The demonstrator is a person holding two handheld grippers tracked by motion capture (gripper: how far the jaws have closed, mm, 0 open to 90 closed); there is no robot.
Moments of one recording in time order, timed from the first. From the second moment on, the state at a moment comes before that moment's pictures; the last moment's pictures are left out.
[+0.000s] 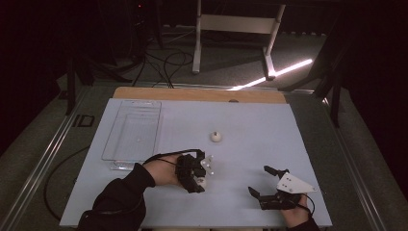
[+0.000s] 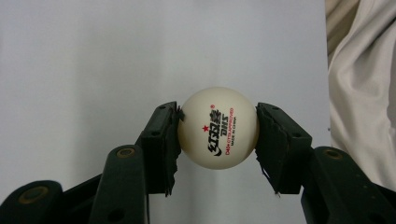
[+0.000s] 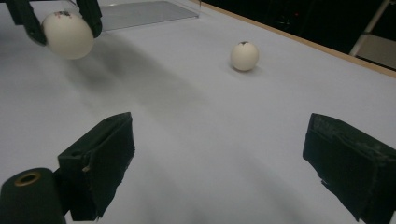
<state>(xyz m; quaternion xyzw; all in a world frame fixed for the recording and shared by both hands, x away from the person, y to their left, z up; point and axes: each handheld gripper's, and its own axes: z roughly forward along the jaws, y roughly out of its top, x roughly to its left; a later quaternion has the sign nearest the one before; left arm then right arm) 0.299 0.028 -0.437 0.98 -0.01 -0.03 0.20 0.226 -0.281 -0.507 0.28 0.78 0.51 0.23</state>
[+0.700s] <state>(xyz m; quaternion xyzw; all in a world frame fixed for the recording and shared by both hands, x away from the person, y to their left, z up) 0.300 0.038 -0.411 0.98 -0.01 -0.02 0.21 0.225 -0.281 -0.506 0.28 0.79 0.50 0.23</state>
